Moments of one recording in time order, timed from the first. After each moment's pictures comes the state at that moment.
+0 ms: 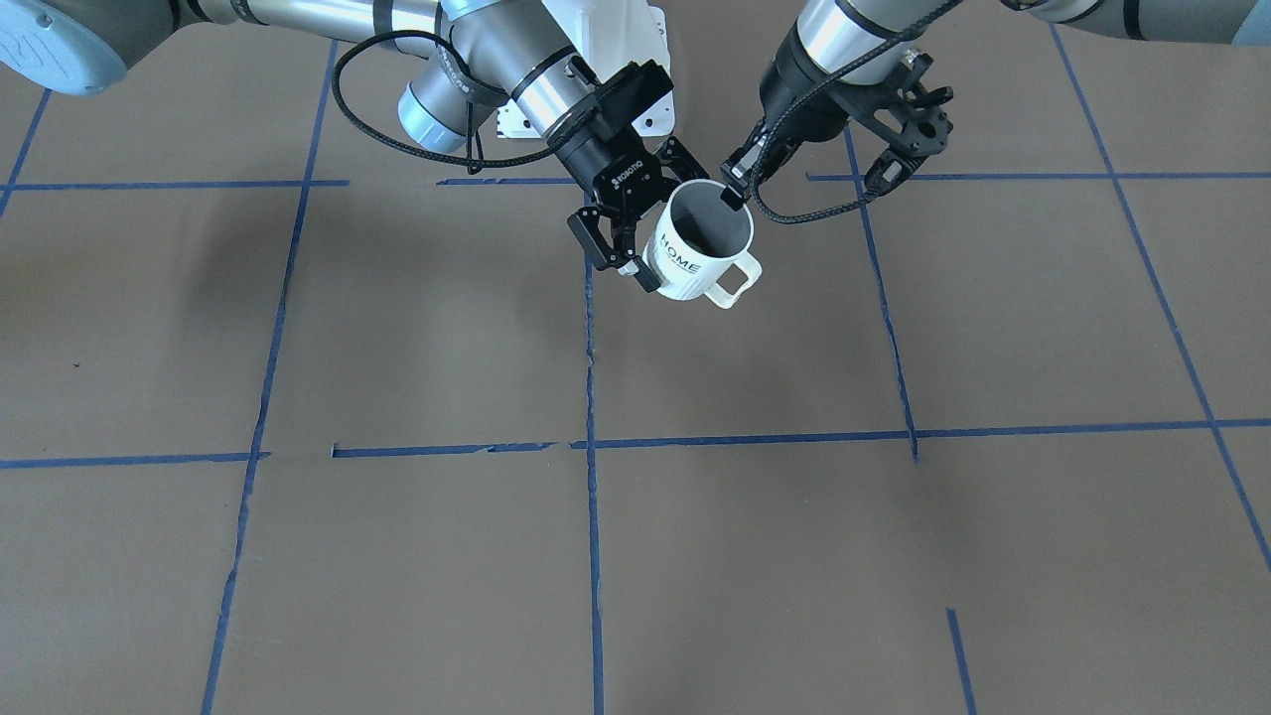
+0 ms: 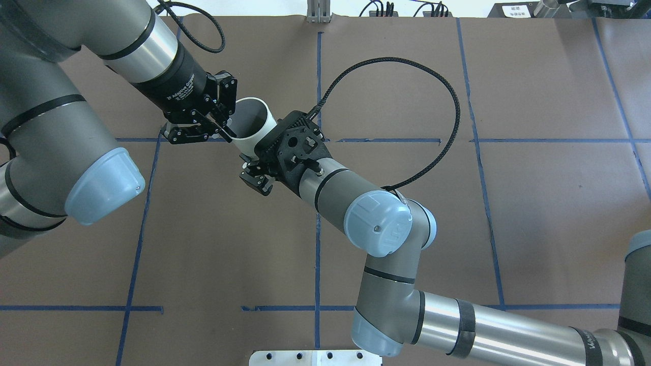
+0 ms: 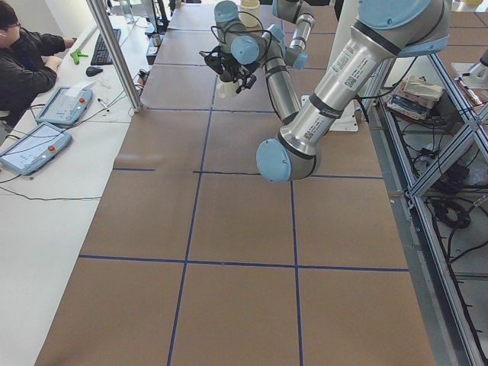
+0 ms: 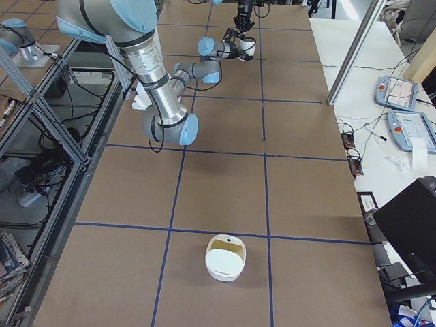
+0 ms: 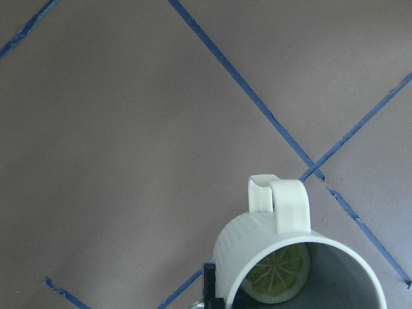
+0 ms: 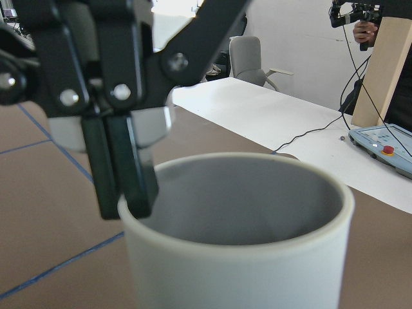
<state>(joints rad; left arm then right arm) -0.84 -2.25 -1.97 -1.35 -2.29 -1.87 0.35 -0.85 1.56 -0.63 1.21 0.43</state>
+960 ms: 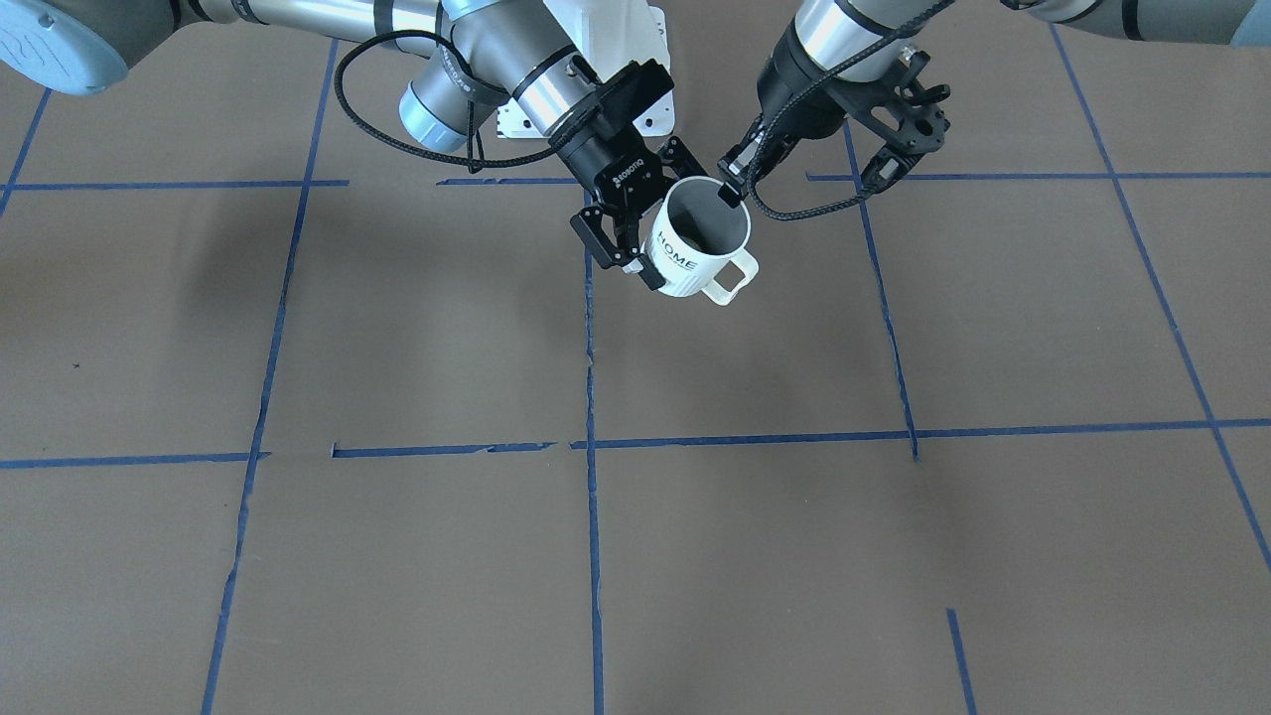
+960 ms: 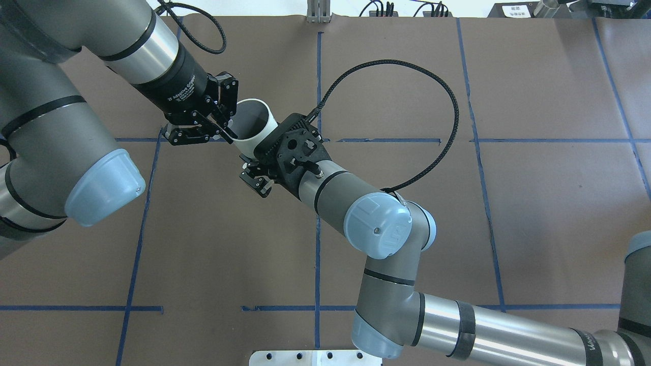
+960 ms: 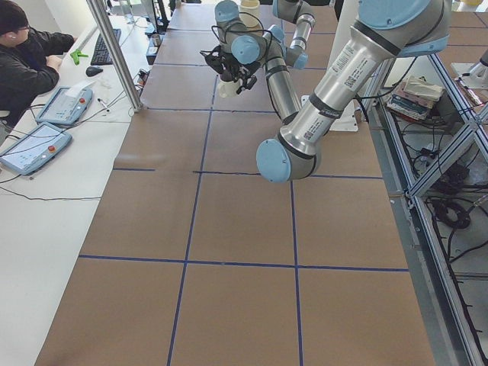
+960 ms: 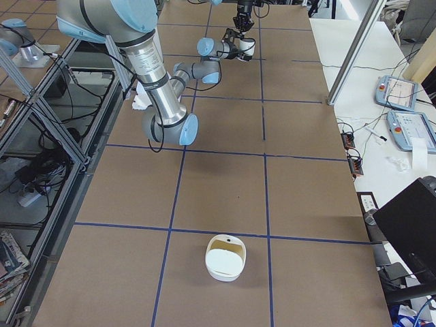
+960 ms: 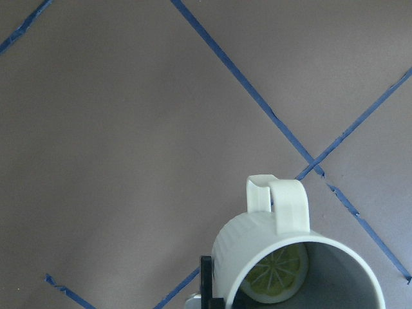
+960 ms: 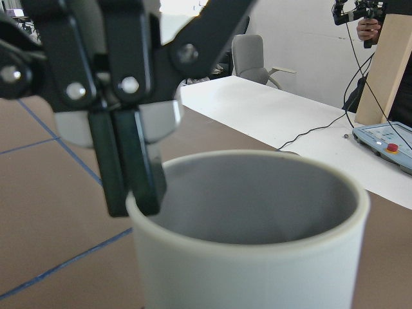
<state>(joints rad) -0.84 -2.25 -1.97 -1.35 -2.29 -1.87 0.34 -0.85 1.56 -0.63 1.21 0.43</state>
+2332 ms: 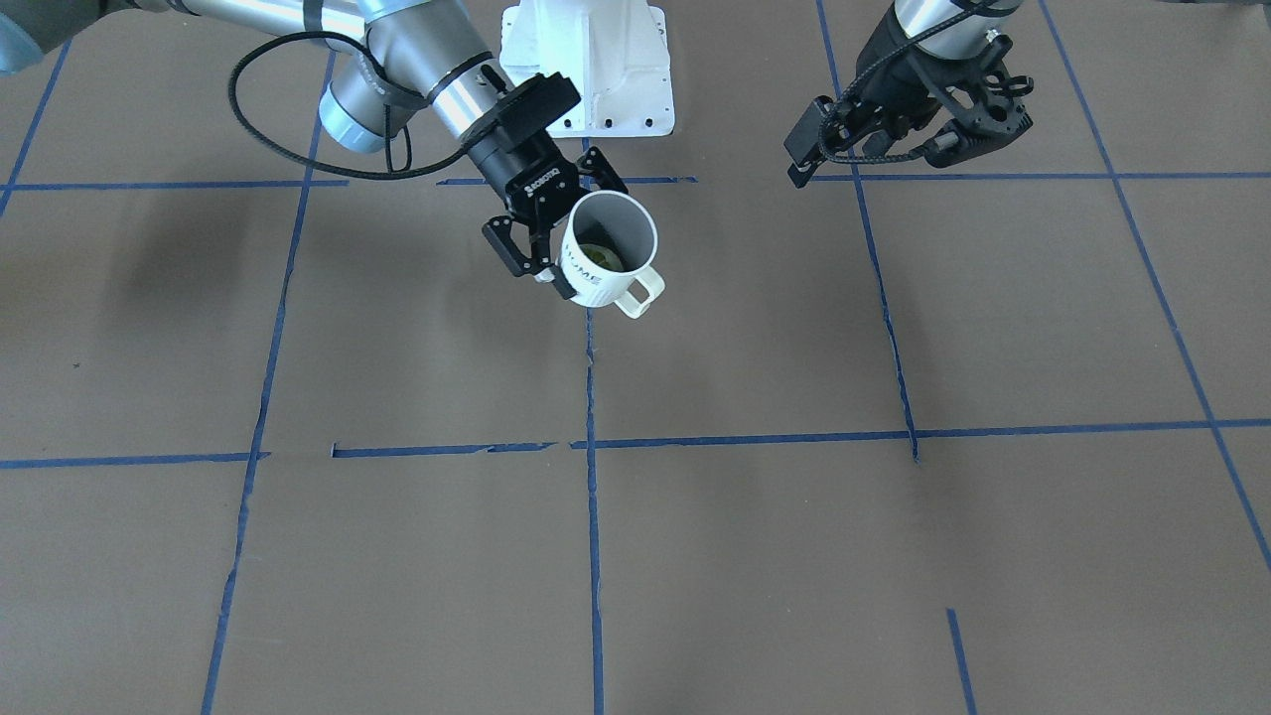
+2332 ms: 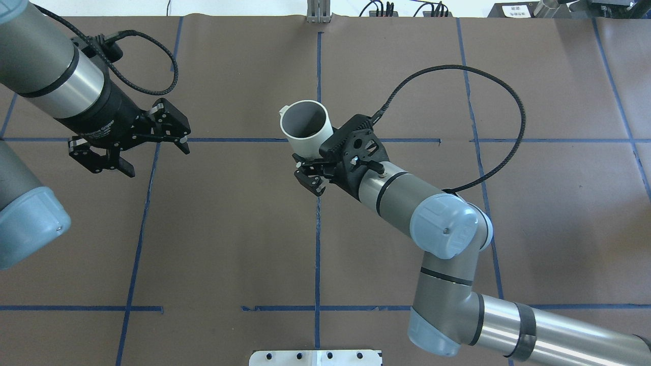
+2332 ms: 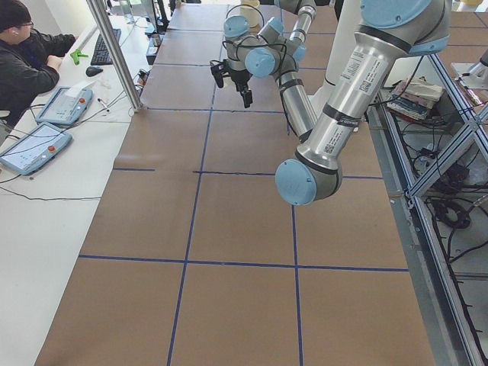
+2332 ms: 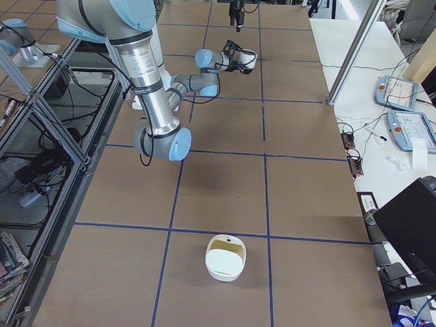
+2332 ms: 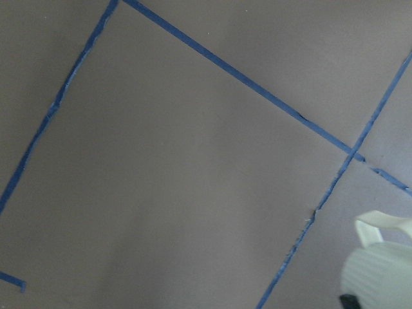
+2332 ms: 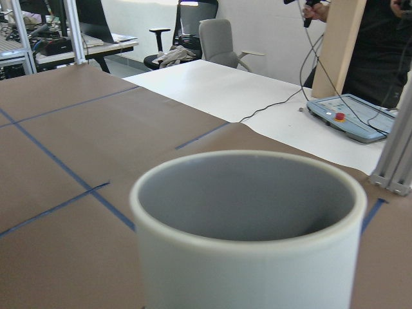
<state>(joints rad) -0.86 -2.04 -2.18 -1.16 -2.21 -1.25 0.40 -1.08 1.71 -0.62 1.23 0.53</state>
